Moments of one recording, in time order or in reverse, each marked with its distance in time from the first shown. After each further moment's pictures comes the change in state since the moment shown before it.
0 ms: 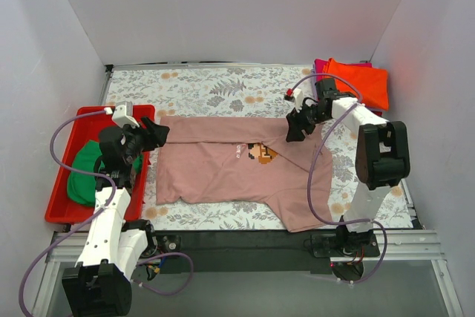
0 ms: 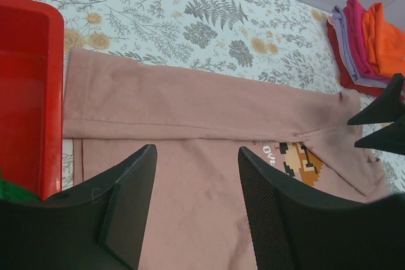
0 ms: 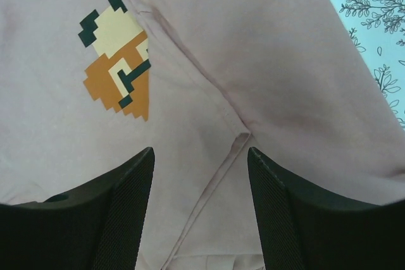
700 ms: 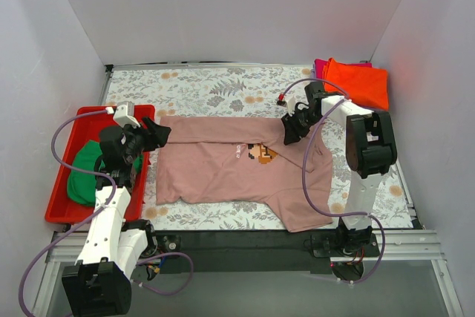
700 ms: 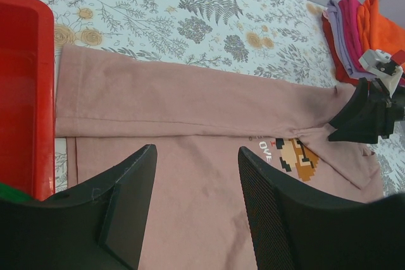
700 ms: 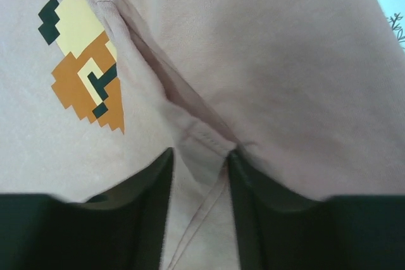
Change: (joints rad) left arm 0.000 0.010 0.000 0.002 0.028 0.000; right arm 0.043 0.170 0.085 -0.032 0.061 0.032
